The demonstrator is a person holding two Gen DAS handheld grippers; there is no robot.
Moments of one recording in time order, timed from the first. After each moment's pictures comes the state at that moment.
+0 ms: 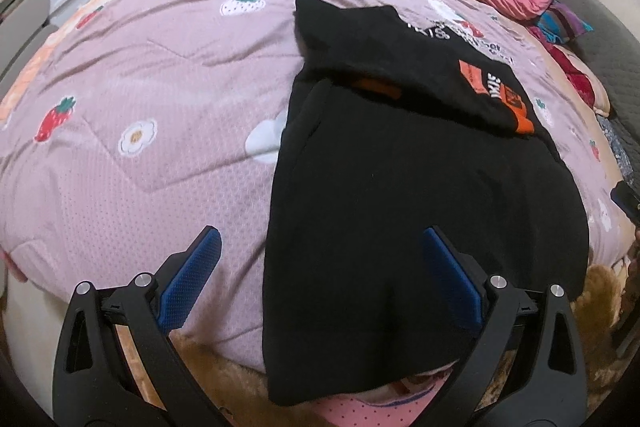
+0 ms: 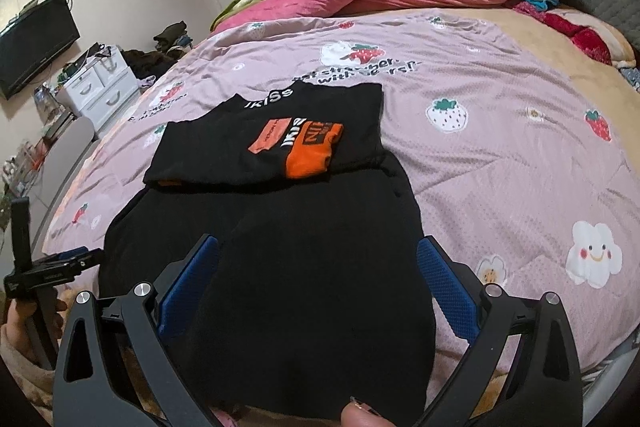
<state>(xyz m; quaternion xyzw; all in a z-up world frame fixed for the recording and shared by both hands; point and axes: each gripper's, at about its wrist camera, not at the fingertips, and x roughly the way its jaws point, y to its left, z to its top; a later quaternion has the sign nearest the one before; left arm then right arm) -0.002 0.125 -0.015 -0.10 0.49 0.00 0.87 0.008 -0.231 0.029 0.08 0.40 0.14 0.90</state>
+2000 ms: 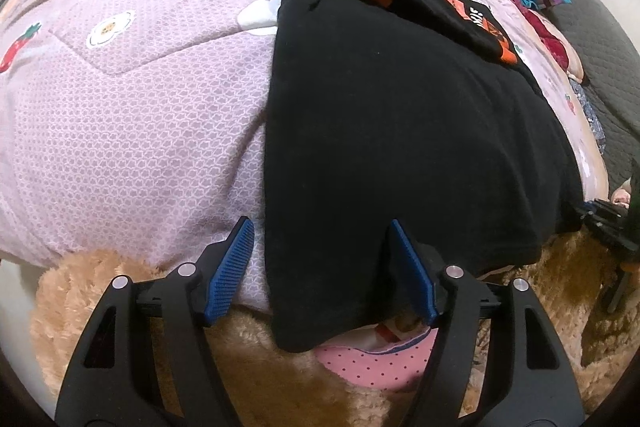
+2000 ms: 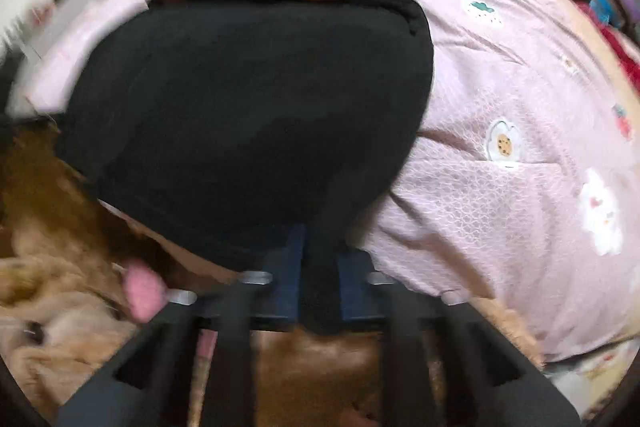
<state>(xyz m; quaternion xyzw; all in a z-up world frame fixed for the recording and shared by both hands) -0.028 0.139 -0.060 -0.12 0.55 -0.07 0.82 -0.042 -0.245 -0.035 -0.05 0.52 0.21 0.83</state>
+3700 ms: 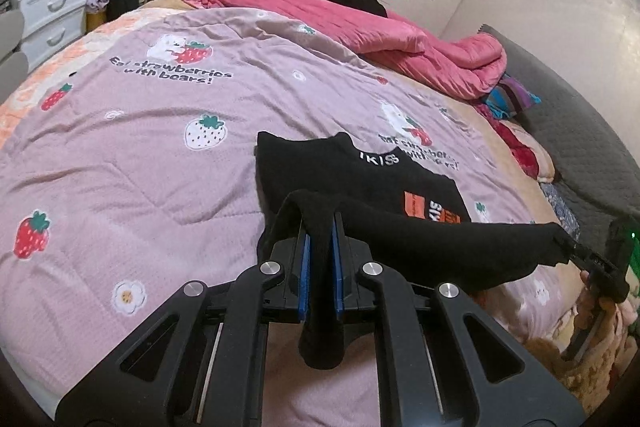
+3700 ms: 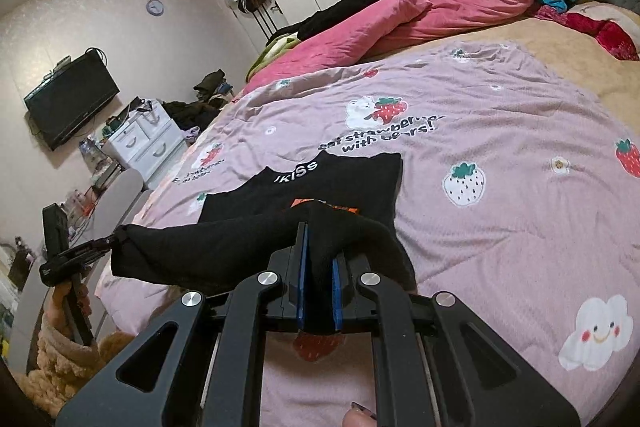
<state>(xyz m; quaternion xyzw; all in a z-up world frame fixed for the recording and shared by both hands) 0.063 0.171 0.072 -0.17 0.36 -0.07 0.91 0.062 -0.287 0.077 0.15 0.33 0.21 0.91</state>
